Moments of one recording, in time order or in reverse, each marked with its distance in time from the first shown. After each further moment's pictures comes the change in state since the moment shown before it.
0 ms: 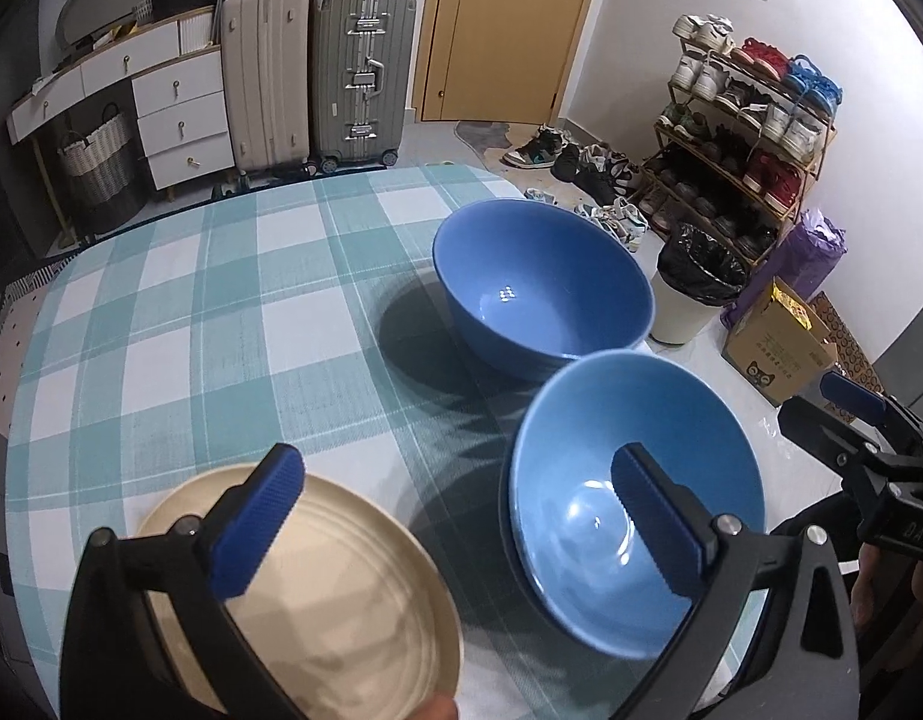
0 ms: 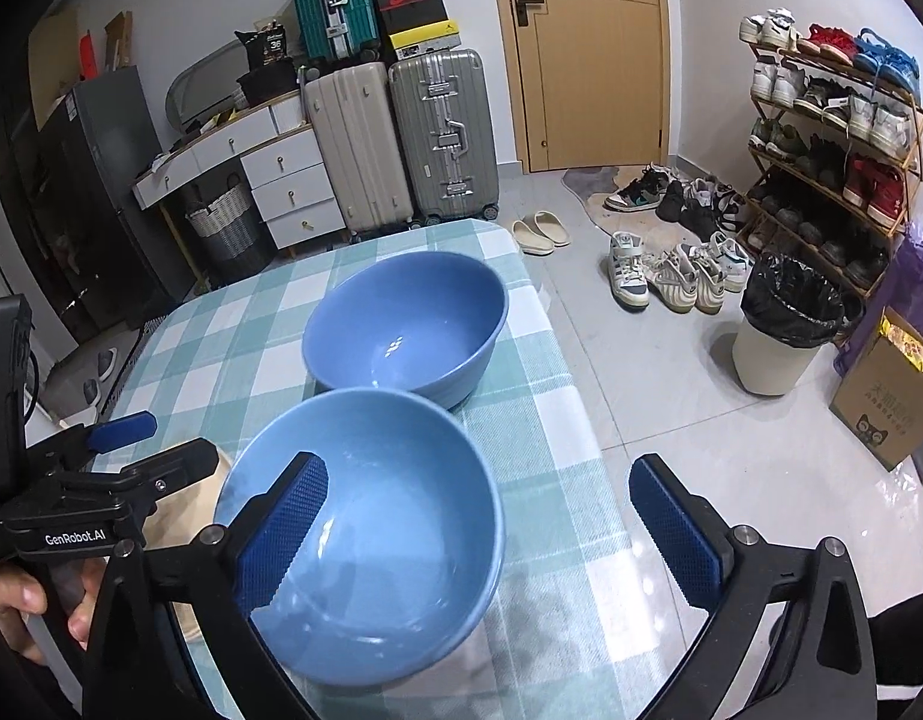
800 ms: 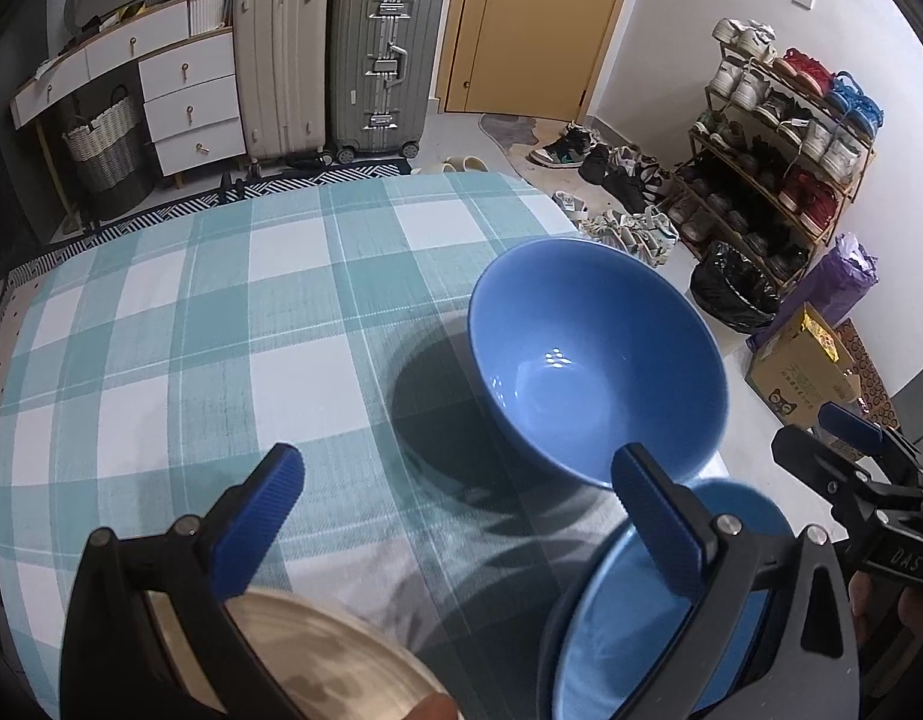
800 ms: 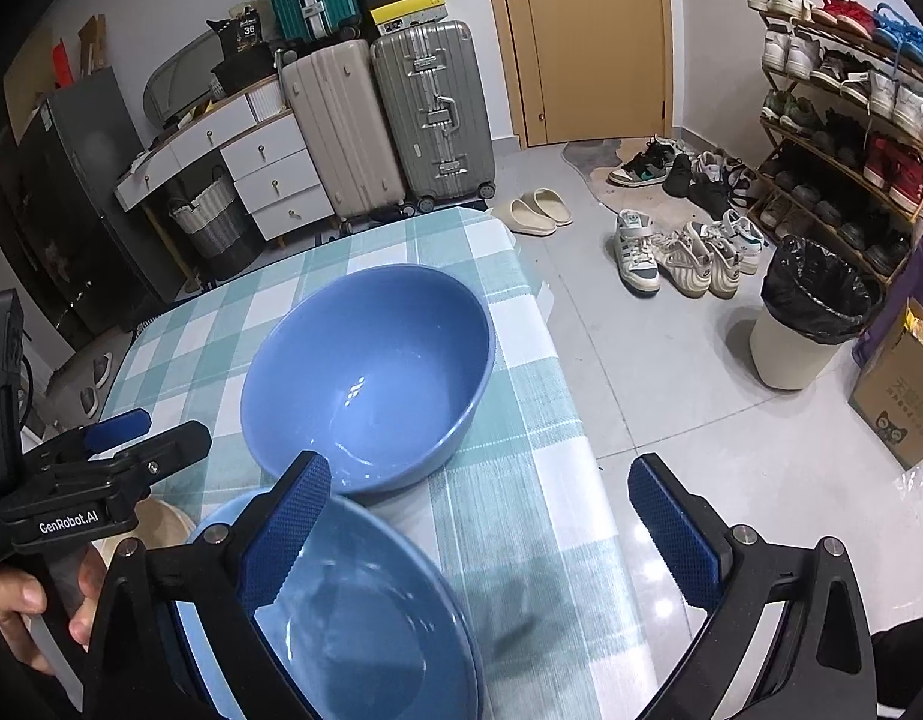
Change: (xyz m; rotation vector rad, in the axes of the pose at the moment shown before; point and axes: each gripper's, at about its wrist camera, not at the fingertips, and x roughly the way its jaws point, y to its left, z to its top) left arm 0.063 0.015 0.057 -0.046 0.025 0.038; right arm 0.087 -0.018 0.054 0.031 0.072 0.013
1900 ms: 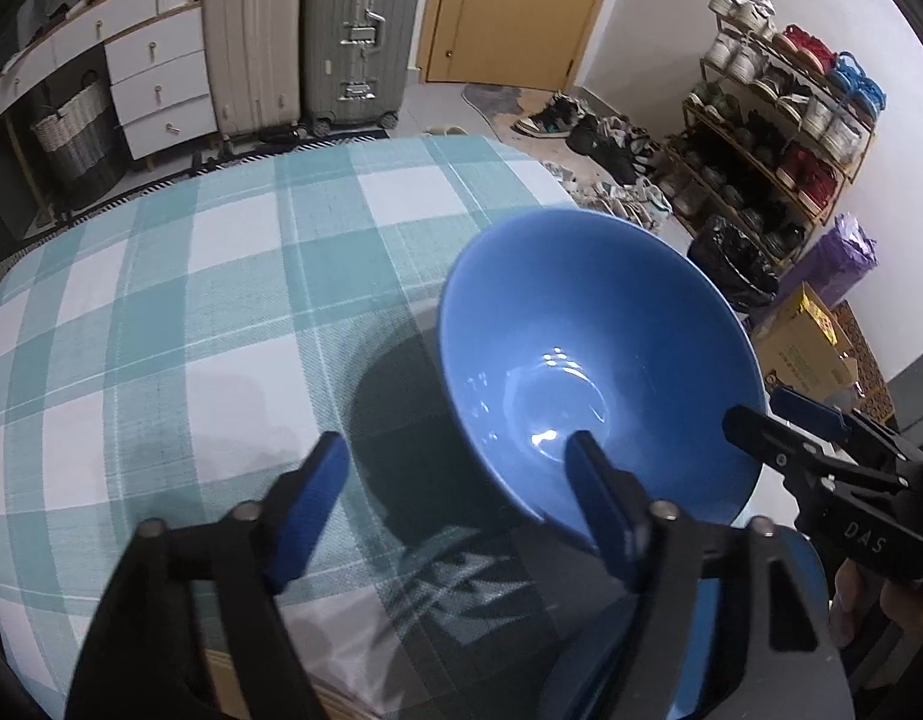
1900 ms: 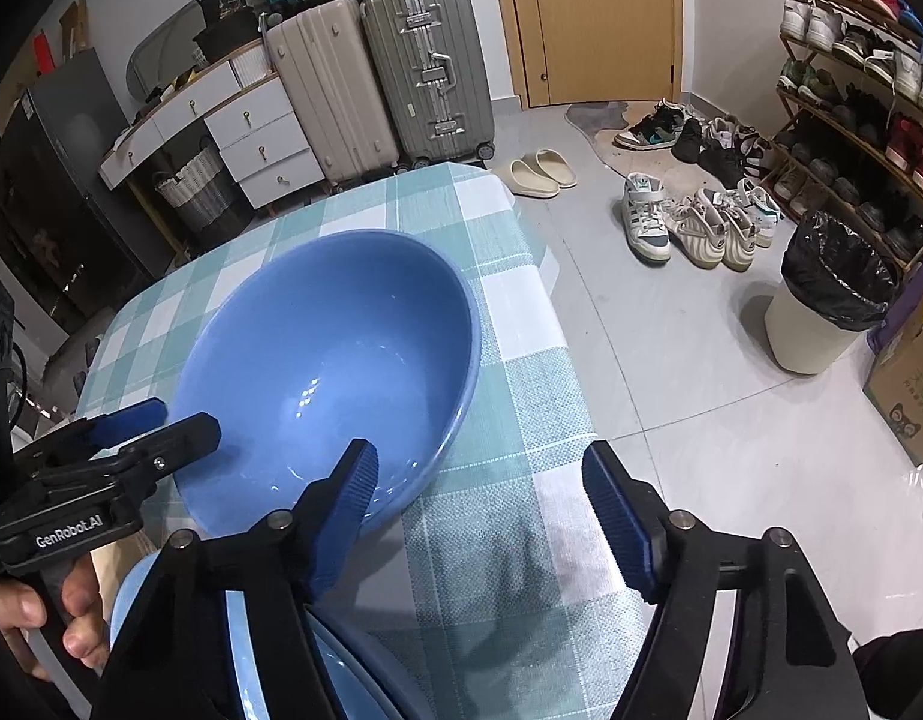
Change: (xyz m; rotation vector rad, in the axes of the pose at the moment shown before) left arm 0.056 -0.009 0.014 0.020 0.079 -0.050; right arm 0.072 -0.011 0.018 -0.001 0.099 -0.002
